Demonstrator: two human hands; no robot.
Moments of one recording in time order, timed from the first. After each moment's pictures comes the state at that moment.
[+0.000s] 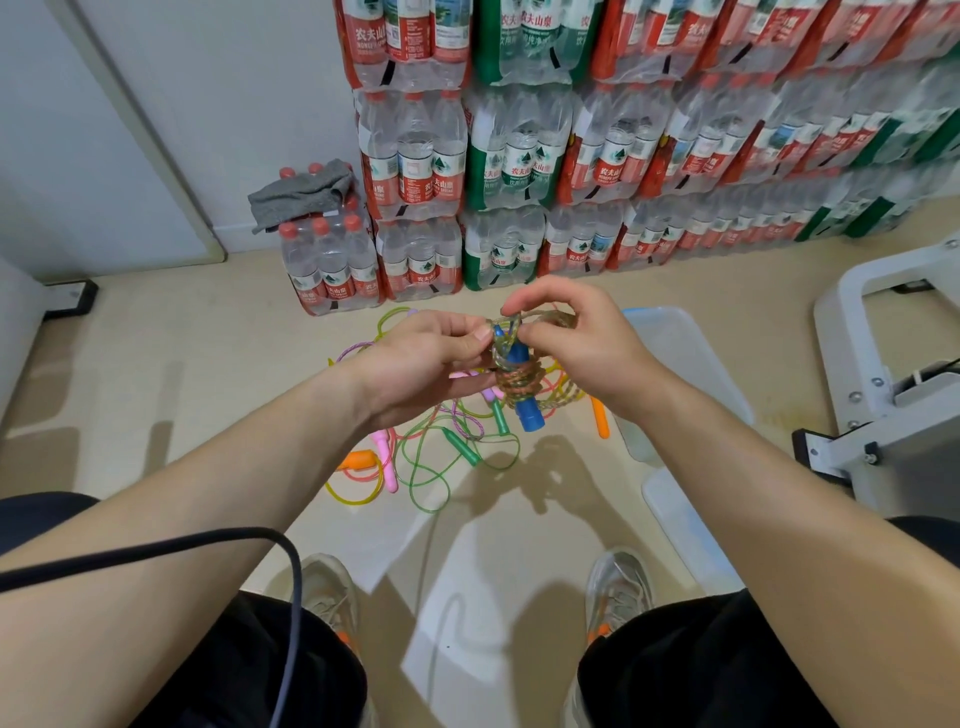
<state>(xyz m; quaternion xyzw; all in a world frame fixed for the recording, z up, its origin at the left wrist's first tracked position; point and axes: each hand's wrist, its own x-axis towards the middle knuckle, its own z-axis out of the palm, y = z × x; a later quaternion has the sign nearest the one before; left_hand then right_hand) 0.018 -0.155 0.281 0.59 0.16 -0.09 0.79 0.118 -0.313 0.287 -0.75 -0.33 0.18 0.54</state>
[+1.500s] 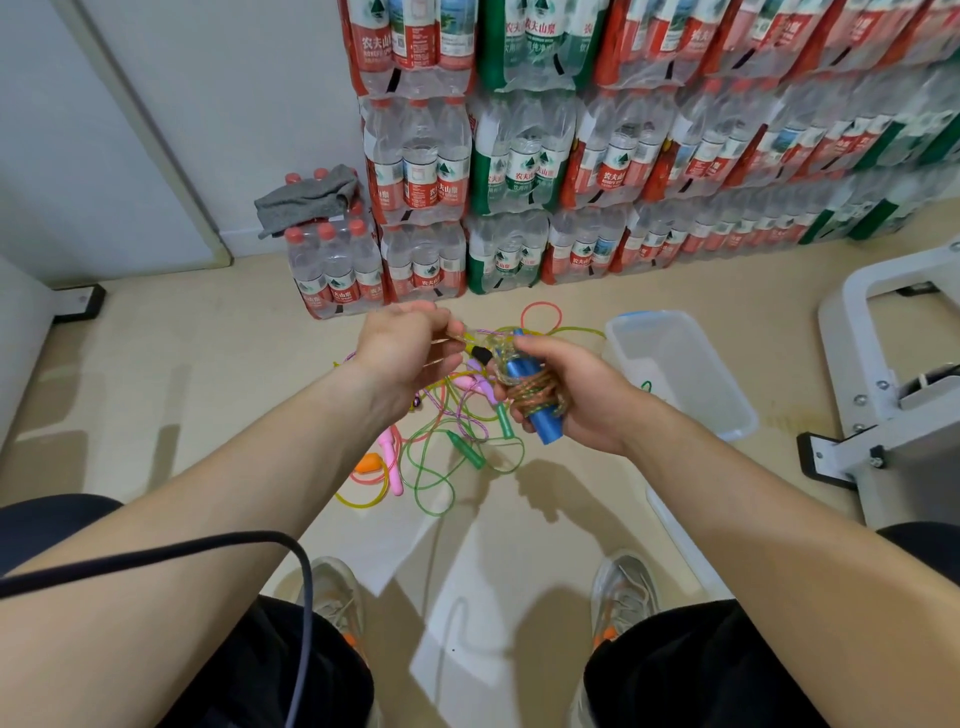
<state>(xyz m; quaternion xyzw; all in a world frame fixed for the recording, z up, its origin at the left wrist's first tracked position) 0.030 -0.144 0.280 0.54 0.38 0.11 0.74 0.101 -0.309 0.269 -0.59 -0.07 0.49 0.64</state>
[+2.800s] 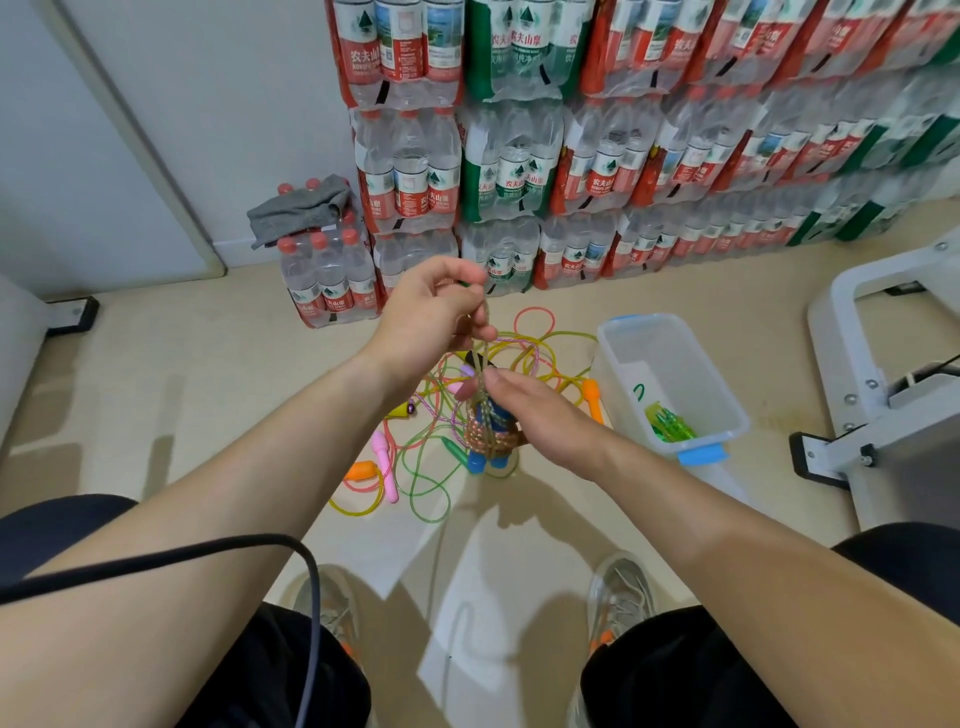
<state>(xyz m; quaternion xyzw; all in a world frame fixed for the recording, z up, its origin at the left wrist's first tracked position) 0.042 -0.157 0.305 0.68 0.18 0.11 0.70 0.089 -0.307 0.235 -0.71 -0.25 0.40 0.53</state>
